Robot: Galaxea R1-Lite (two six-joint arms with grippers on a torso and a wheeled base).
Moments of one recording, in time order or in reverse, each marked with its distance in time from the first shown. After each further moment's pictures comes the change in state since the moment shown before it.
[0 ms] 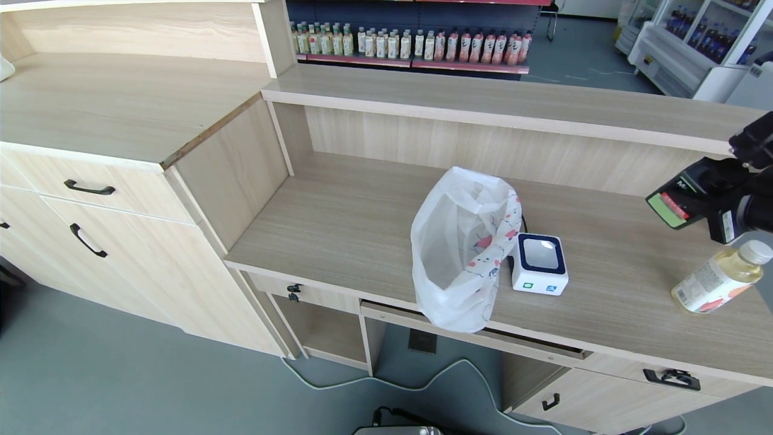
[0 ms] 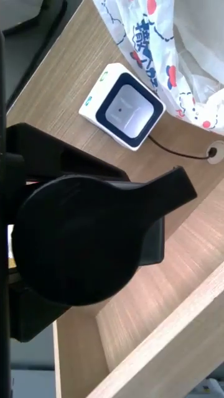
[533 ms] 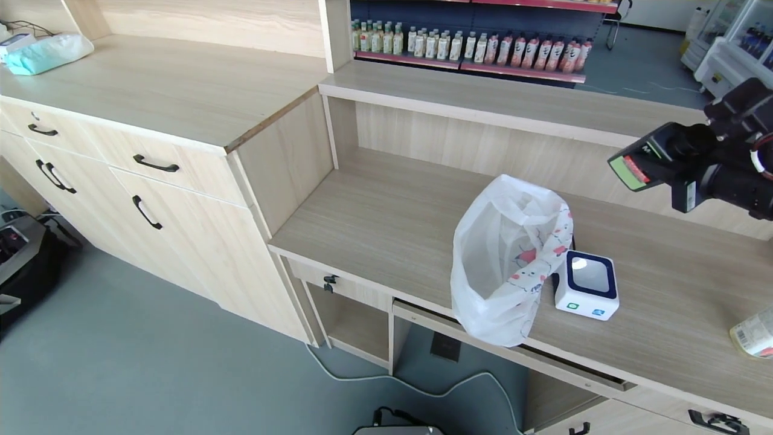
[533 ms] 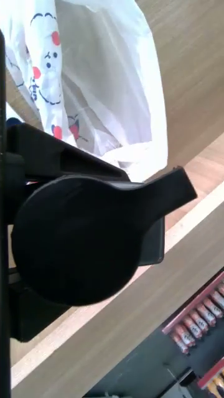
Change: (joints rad) left arm 0.000 0.000 0.000 0.000 0.001 0.000; right arm 0.143 0.064 -0.051 -0.184 0.009 0.038
